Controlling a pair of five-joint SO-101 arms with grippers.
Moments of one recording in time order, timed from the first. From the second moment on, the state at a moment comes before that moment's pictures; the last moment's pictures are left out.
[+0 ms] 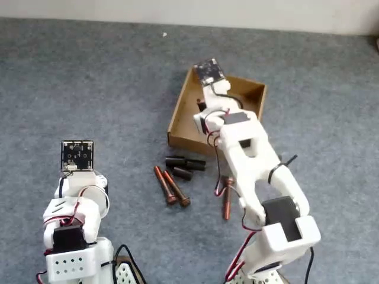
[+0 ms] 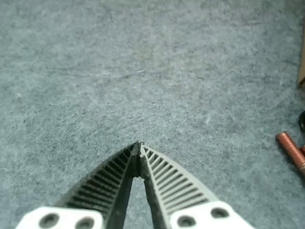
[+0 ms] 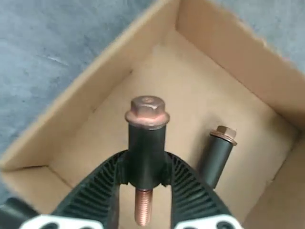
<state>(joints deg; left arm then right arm) -15.8 -94.4 86.4 60.5 -2.9 -20.7 5.4 19.7 34.2 13.2</state>
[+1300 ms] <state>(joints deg) -15.8 -94.4 86.4 60.5 -2.9 -34.9 5.6 8.3 83.4 37.1</state>
